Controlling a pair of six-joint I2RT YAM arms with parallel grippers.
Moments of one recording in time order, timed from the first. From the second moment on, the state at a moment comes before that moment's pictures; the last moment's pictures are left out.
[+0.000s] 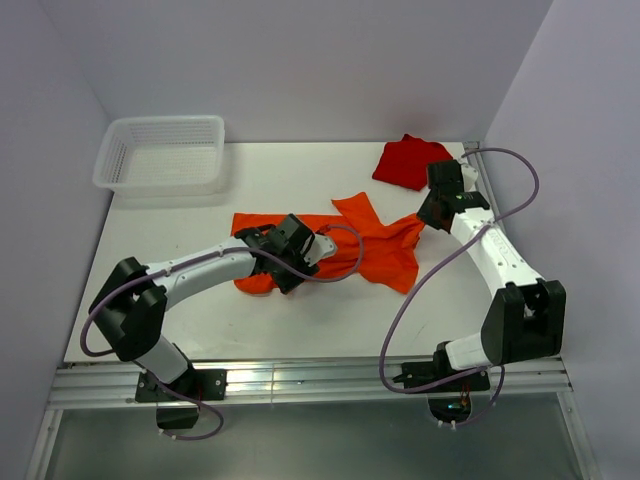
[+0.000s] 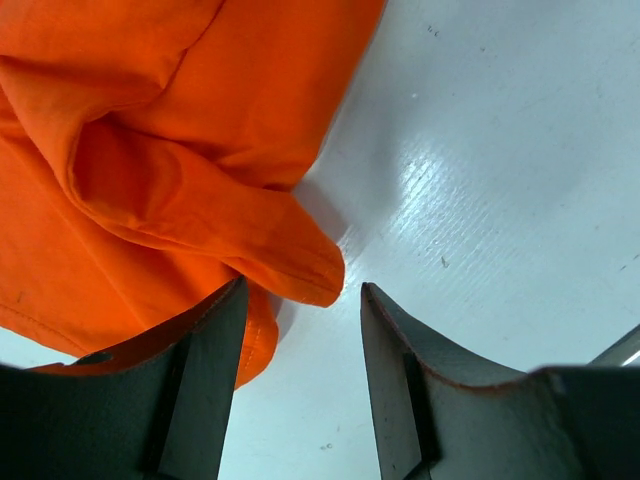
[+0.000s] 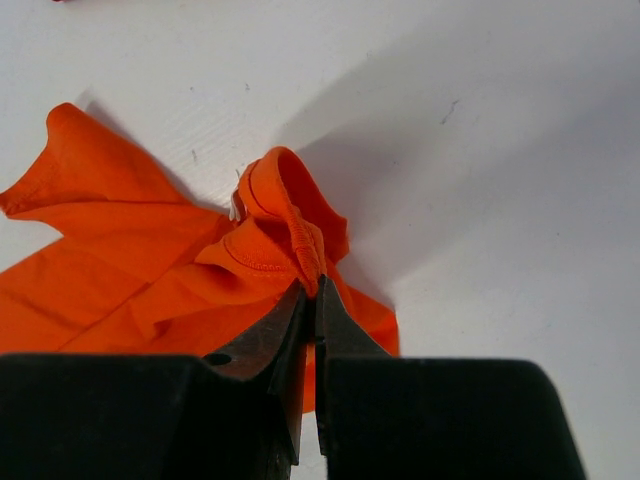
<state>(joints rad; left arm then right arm) -0.83 1.59 1.11 -0.63 0.00 0.23 0.11 1.40 1.13 -0.64 0.31 0.61</state>
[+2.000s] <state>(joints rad) -0.65 1.39 1.34 -0.73 -0.10 0.28 0.11 1.32 1.17 -0.65 0.26 0.59</state>
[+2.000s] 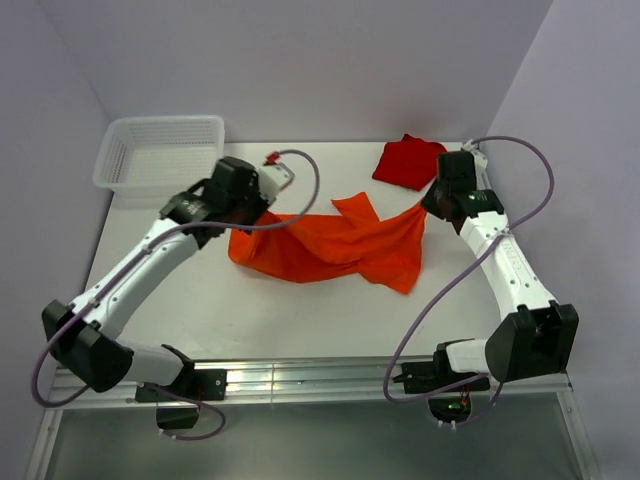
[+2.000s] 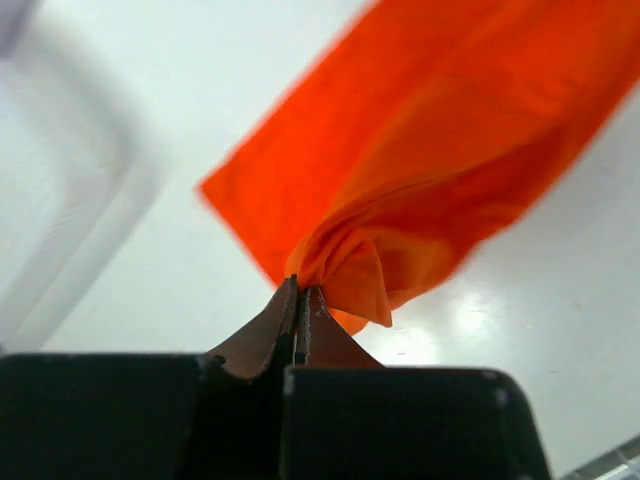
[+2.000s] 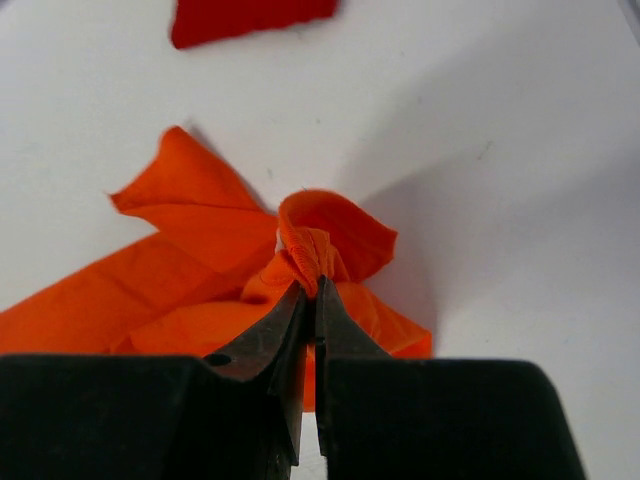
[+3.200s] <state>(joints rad) -0.12 0.97 1.61 -0.47 -0.11 0.37 0.02 0.92 1.78 -0.81 0.03 0.59</state>
